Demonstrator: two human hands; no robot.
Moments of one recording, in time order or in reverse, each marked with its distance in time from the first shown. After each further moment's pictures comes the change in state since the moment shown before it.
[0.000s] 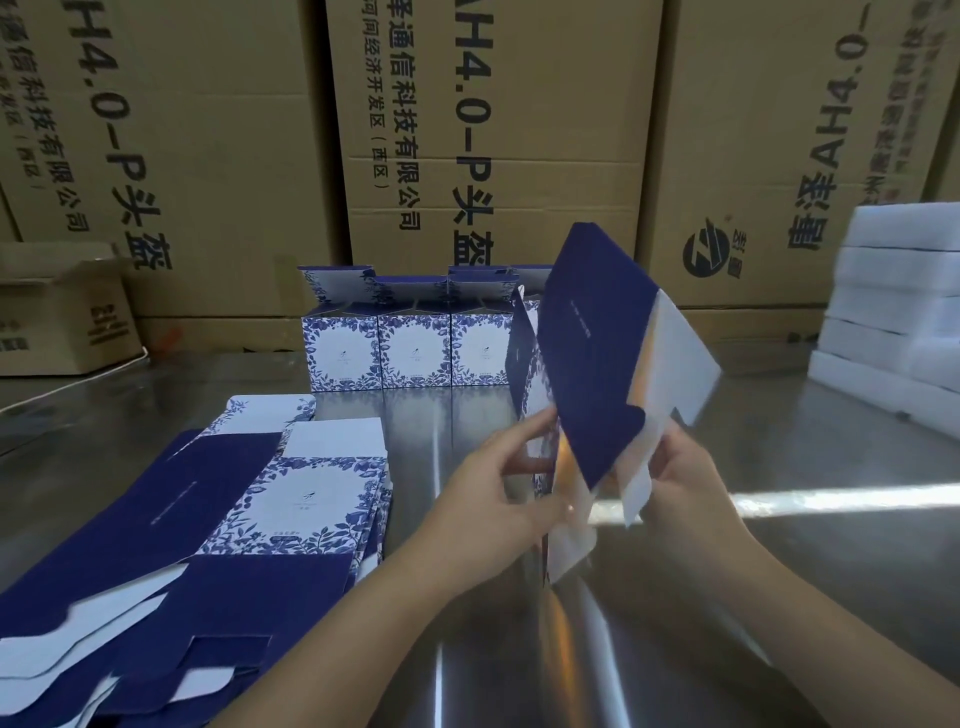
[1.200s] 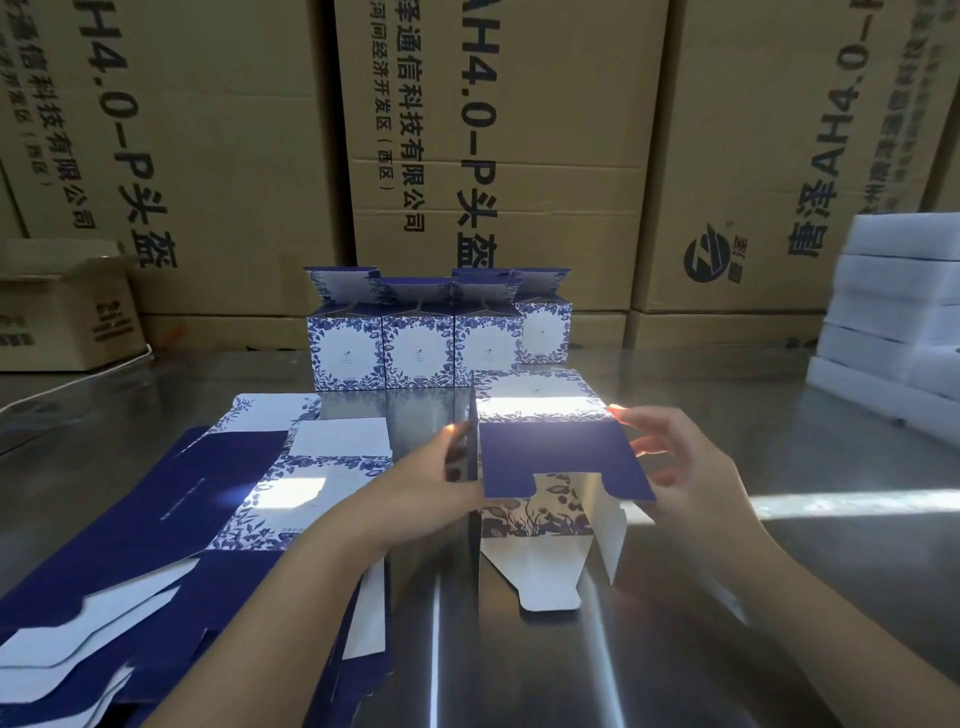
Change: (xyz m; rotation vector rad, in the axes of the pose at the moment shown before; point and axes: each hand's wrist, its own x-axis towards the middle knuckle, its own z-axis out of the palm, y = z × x) left_hand 0.008 -0.013 -0.057 0.146 -0.138 -0.362; right_hand 0.002 0.004 -0.017 -0.365 0.095 -0.127
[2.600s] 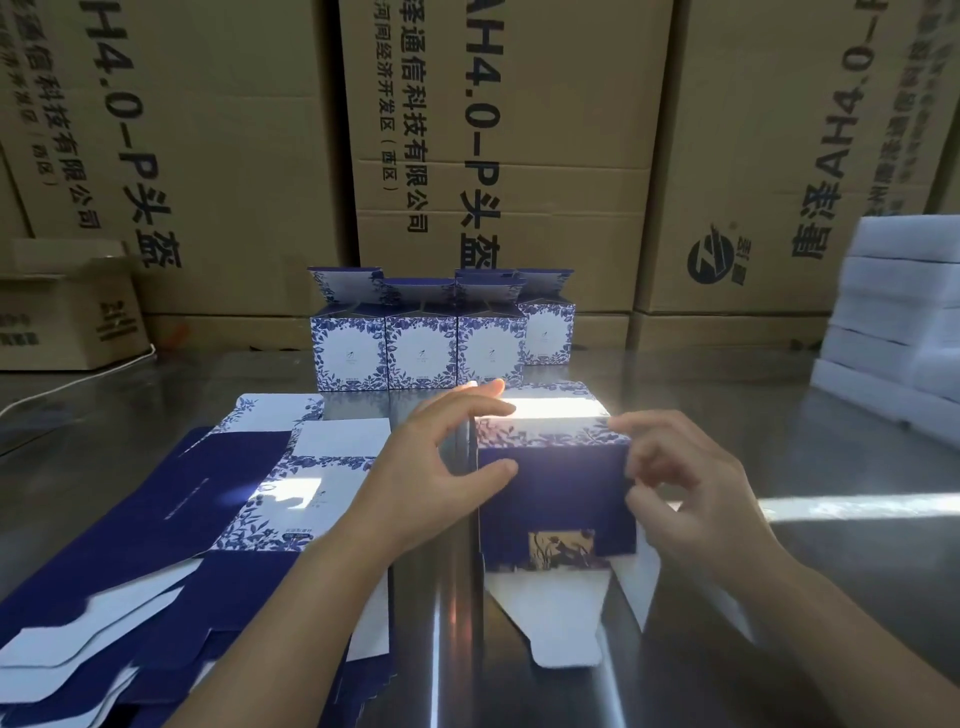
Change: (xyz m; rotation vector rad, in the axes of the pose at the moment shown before) left_hand -0.014 0.013 0.001 0.188 0.339 0.488; right_hand -0.007 -0.011 -0.003 -0.182 -0.027 -0.307
